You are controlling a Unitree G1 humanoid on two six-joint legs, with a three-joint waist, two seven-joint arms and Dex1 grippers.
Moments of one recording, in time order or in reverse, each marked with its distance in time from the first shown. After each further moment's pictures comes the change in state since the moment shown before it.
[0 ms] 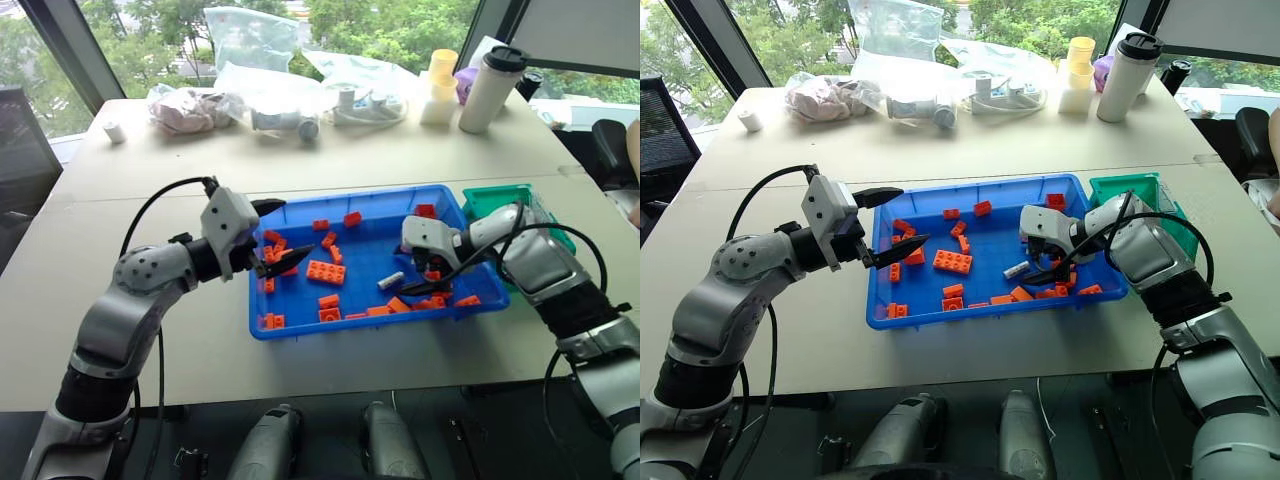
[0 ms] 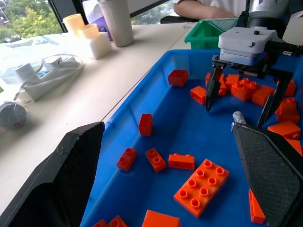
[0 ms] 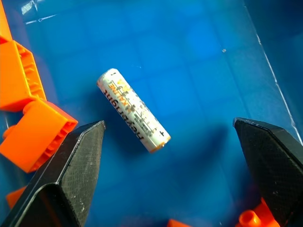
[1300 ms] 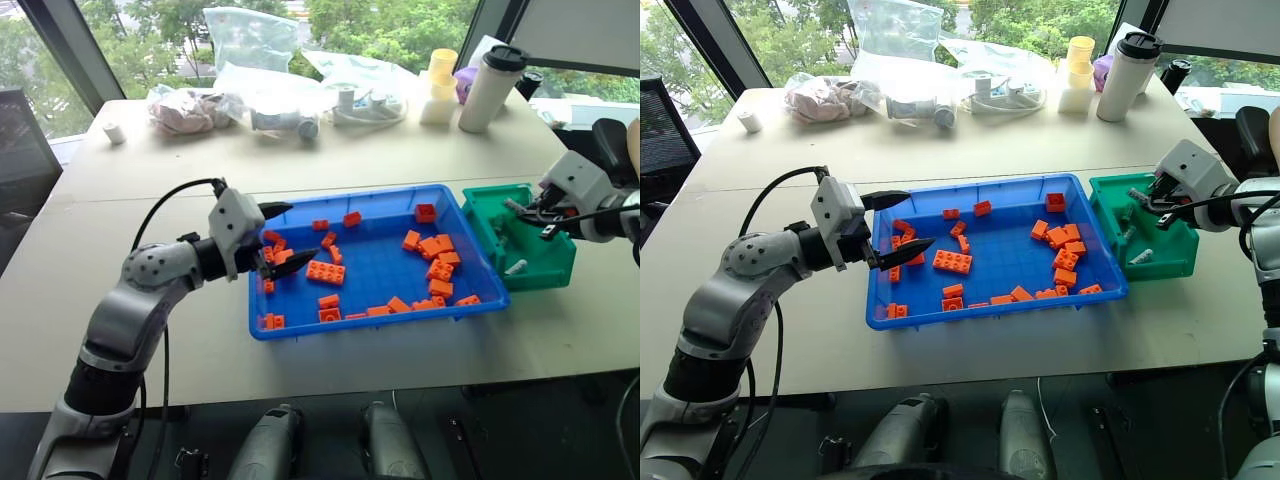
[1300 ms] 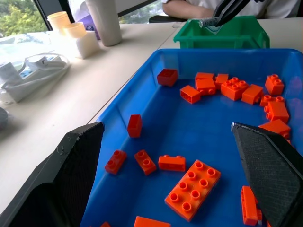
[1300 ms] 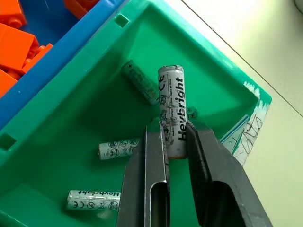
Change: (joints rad) left arm -0.031 -0.019 -0.031 0.052 0.011 -0.018 -0.053; right arm 0.124 -0.284 -0.426 0.118 0.018 0.099 -0.259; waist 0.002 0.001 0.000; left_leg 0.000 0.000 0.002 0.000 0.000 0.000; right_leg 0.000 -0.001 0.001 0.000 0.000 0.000
